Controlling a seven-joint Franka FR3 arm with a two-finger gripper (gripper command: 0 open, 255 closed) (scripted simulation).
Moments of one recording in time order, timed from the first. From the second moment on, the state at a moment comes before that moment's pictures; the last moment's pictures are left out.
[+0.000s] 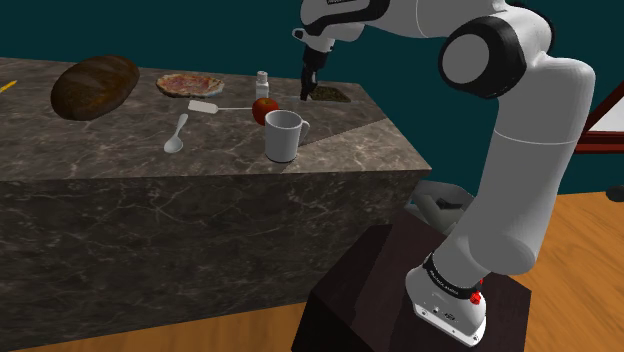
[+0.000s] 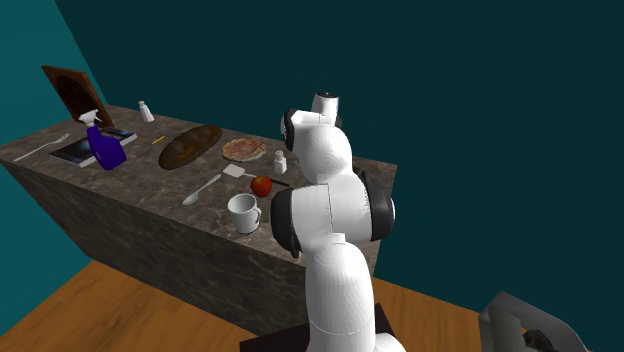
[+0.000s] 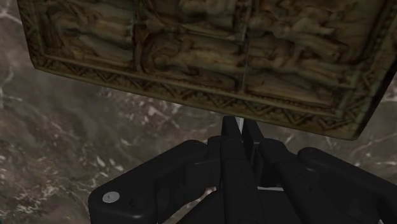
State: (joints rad) arm 0.10 0.34 -0.36 -1.57 0.25 1.96 -1.27
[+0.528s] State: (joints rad) arm 0.09 0.33 -0.36 -1.49 0.24 1.87 -1.25
